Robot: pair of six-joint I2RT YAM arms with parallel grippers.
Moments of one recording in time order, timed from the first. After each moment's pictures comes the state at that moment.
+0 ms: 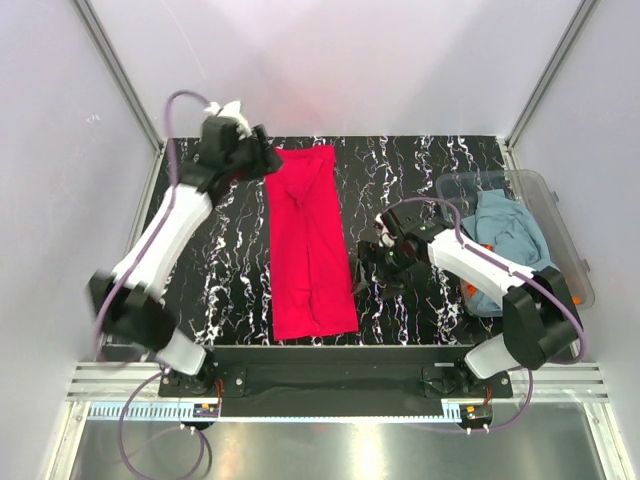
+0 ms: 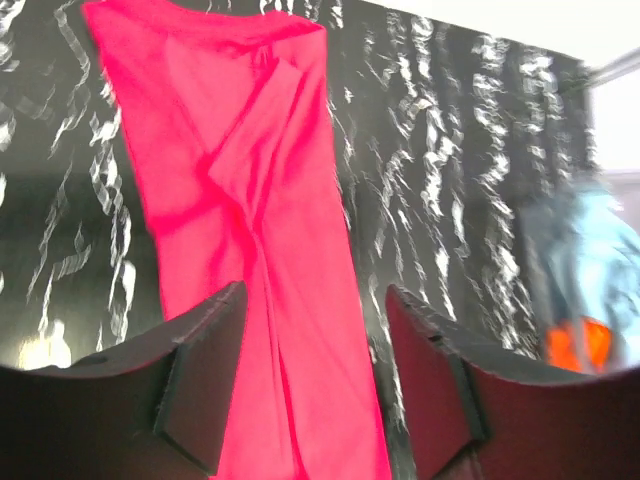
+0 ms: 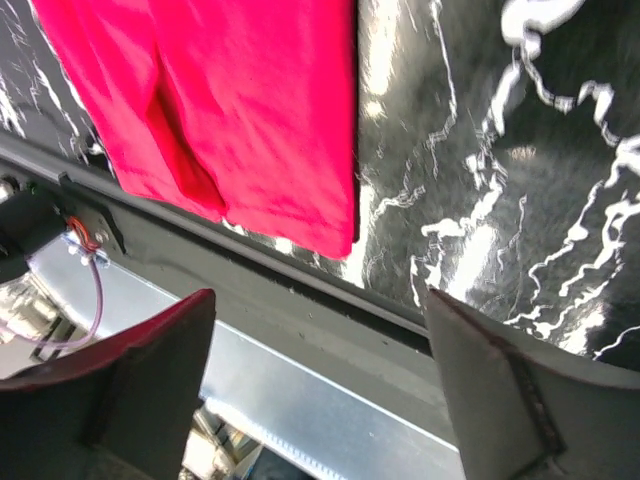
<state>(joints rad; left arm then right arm) -0.30 1.62 1.57 -0.49 0.07 -0.49 0.56 1.49 1.03 -0.76 -0.39 0.58</state>
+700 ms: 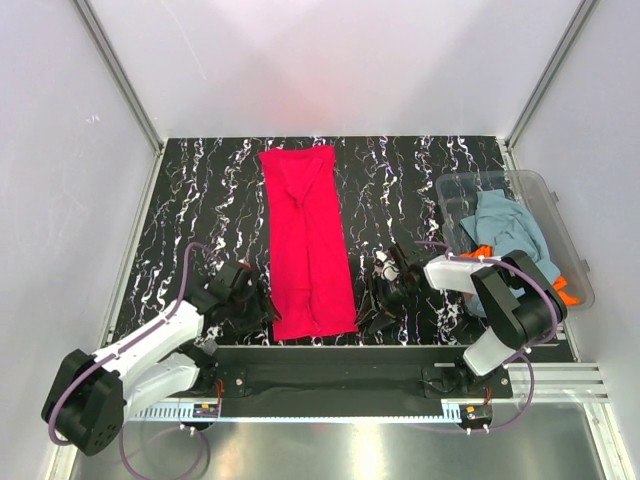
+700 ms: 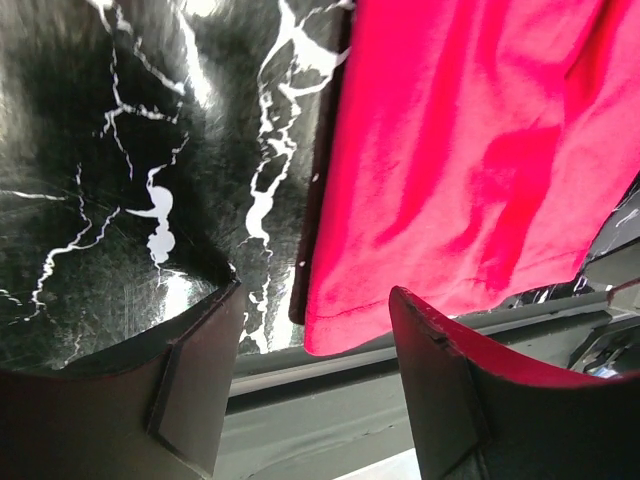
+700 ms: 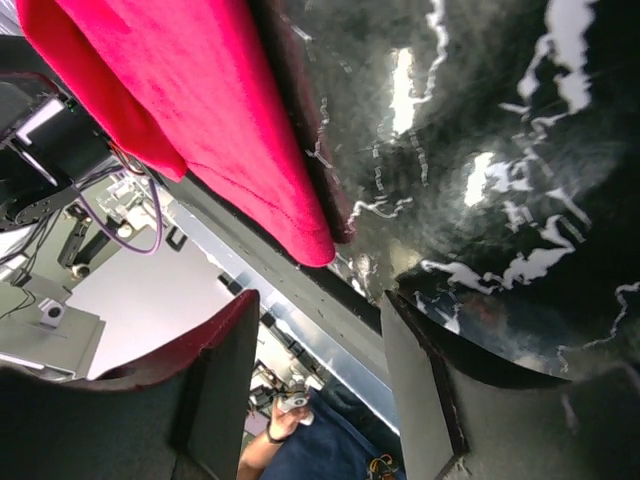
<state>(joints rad) -0.54 0.96 0.43 -0.57 0.16 -0.91 0.49 1.60 0.65 -0.36 -0.78 0.65</state>
